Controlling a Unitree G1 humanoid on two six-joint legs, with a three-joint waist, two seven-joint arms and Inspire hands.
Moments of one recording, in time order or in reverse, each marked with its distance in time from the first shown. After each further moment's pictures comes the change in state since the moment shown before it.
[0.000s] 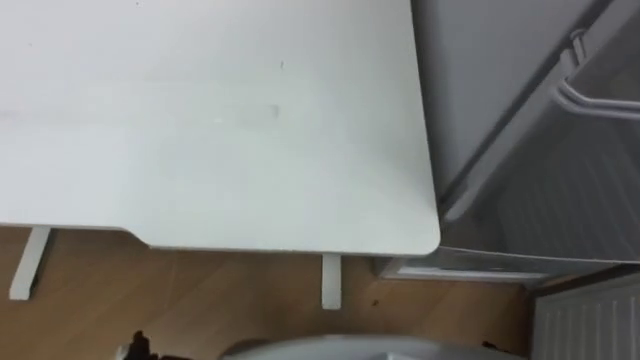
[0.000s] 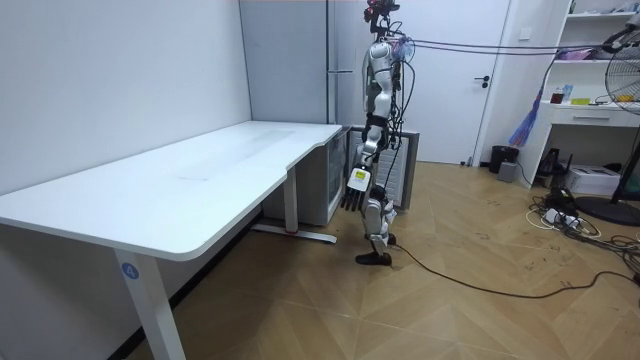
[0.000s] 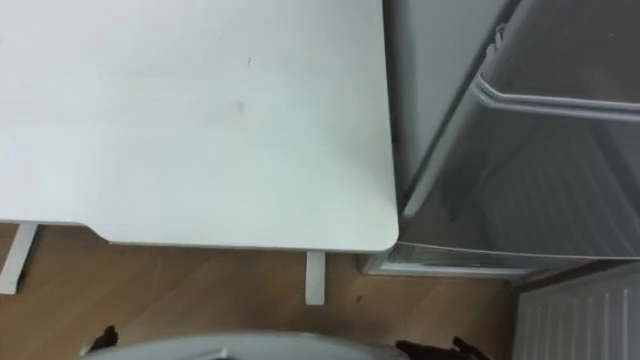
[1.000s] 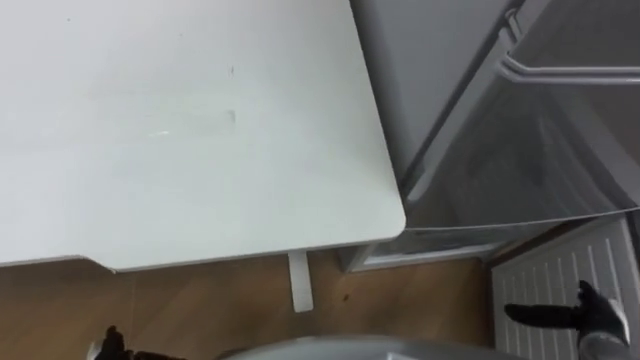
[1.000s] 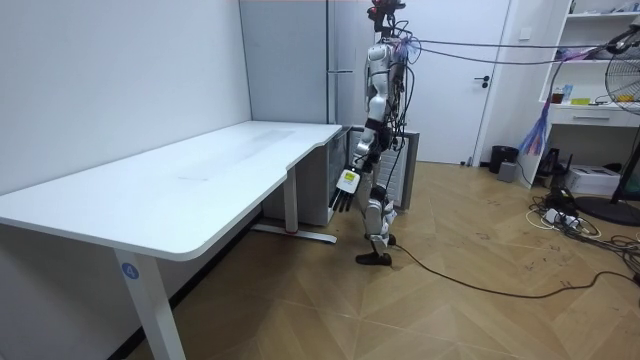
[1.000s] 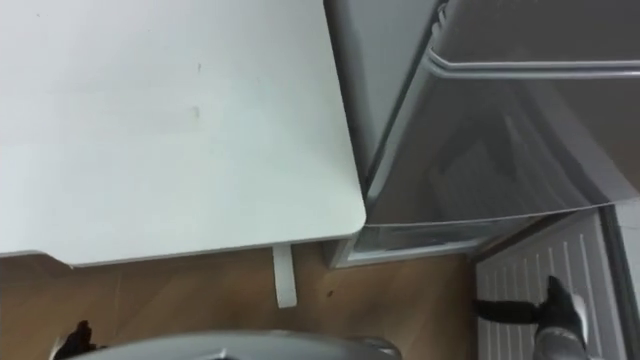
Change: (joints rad) left arm -0.013 0.053 0.073 -0.016 0.040 -0.019 -0.016; right arm -0.008 -0.120 -0.242 -0.337 -0.409 -0.025 -0.244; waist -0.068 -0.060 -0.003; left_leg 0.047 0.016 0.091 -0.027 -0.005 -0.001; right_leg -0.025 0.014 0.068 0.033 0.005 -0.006
